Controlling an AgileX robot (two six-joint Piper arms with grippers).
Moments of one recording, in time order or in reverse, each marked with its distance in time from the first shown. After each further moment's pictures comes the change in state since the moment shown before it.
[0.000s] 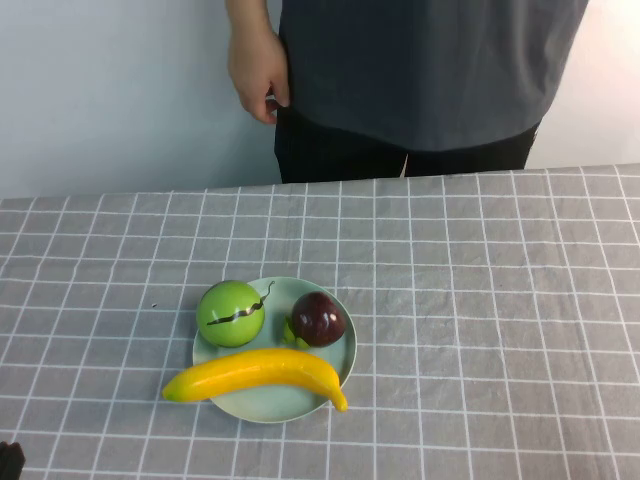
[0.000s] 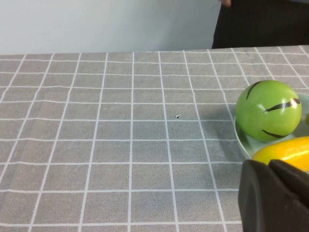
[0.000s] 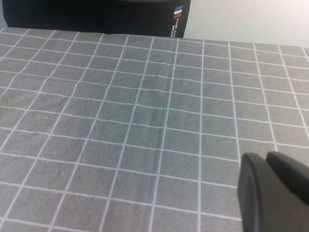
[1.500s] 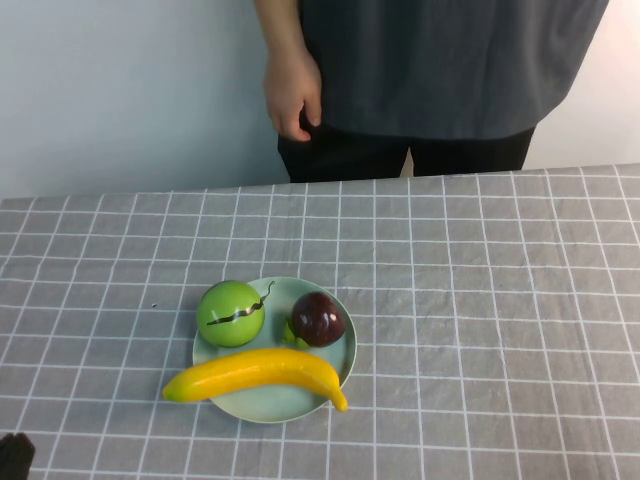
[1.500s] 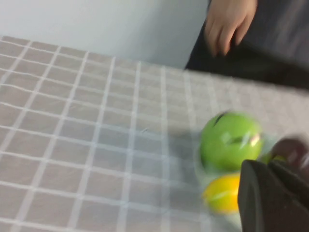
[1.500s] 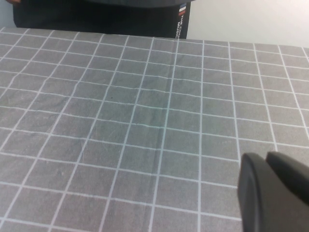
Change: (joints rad) right arm 0.000 0.000 0.000 0.000 0.000 0.000; left arm 0.000 0.000 0.002 -0.110 -0.054 -0.103
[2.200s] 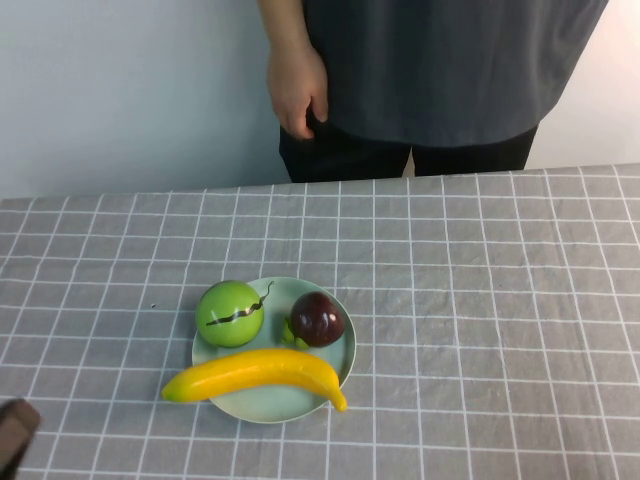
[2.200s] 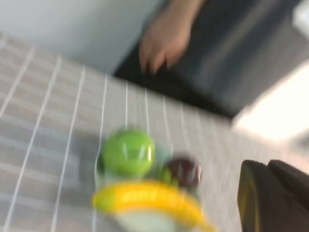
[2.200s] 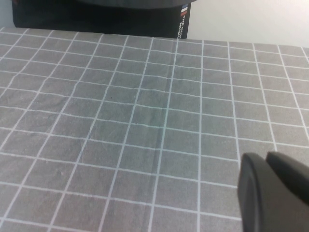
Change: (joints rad) right arm 0.000 0.000 0.000 0.000 0.000 0.000; left arm -0.063 0.089 -0.228 -0.211 0.090 -0.155
